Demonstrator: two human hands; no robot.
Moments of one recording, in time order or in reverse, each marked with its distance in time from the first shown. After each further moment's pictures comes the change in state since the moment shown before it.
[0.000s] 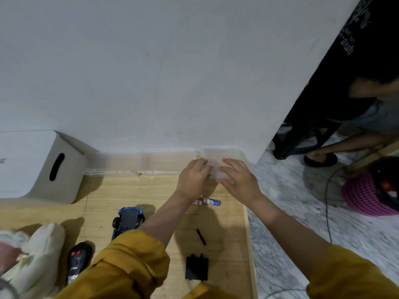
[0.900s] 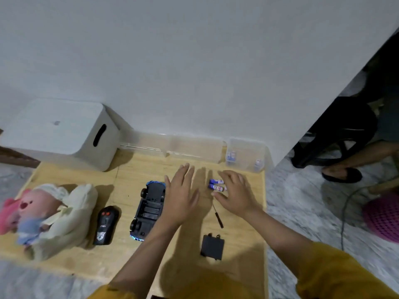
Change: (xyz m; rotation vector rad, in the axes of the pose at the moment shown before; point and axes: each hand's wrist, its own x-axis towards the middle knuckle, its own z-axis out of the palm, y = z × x) left_hand -0.131 -0.002 -0.054 -0.145 0.016 -0.485; right_hand -0.038 -0.064 0.050 -0.032 -0.332 0.055
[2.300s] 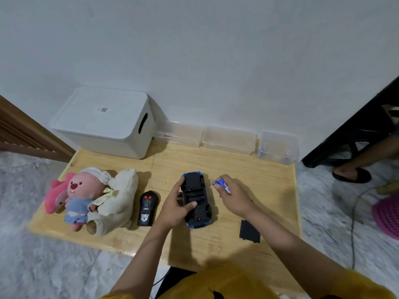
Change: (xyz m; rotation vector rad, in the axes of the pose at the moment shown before) left_hand -0.079 -0.099 -0.069 -0.816 -0.253 -0.520; right_hand -0.019 -0.154 -0.004 0.637 -0.223 0.225
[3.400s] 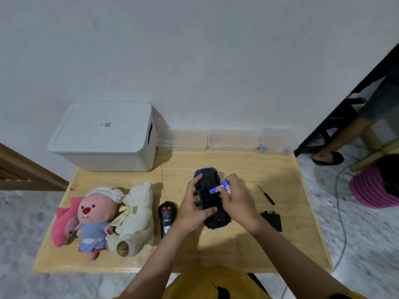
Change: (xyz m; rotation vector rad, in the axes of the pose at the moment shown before) left_hand -0.002 0.012 -0.038 -0.087 -0.232 0.147; right_hand -0.017 -0.067 0.066 -0.269 0.367 0.108
